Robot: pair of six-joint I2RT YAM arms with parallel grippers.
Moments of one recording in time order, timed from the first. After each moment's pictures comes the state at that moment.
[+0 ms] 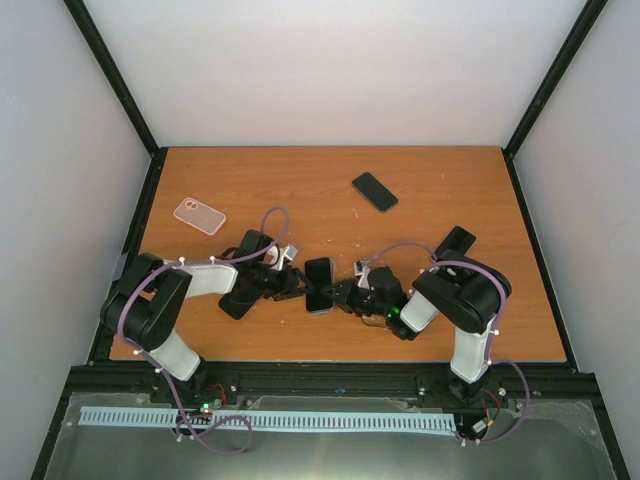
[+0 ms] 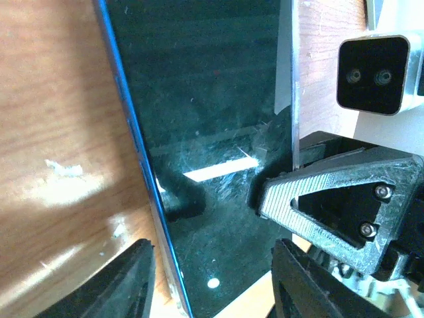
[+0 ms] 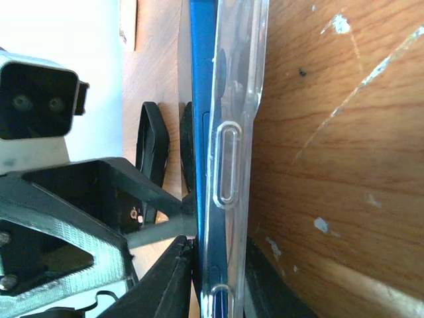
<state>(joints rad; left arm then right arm) -0.47 1.62 0.63 -0.02 0.77 -0.60 0.76 1.86 0.36 1.08 -0.38 1.24</state>
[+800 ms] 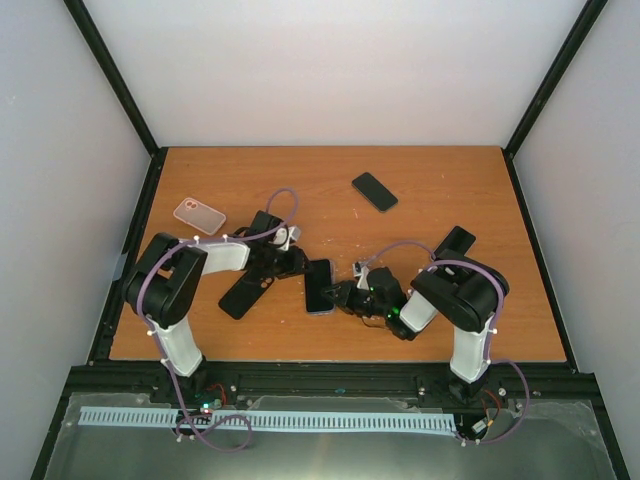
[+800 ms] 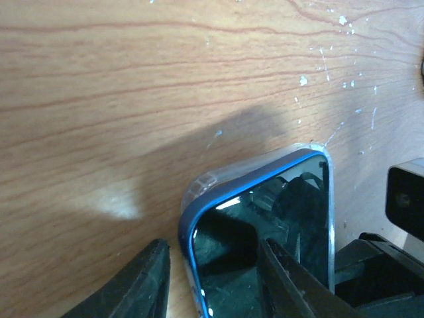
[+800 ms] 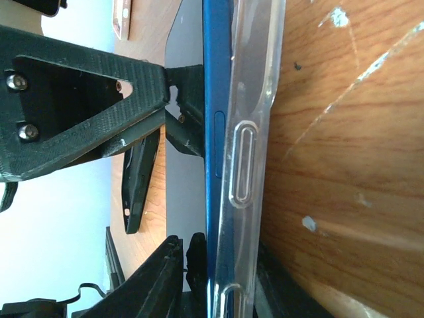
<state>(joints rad) -0.45 1.77 0.86 -0.13 0.57 -0.54 0.76 1.88 0.36 1.07 -0.39 1.17</state>
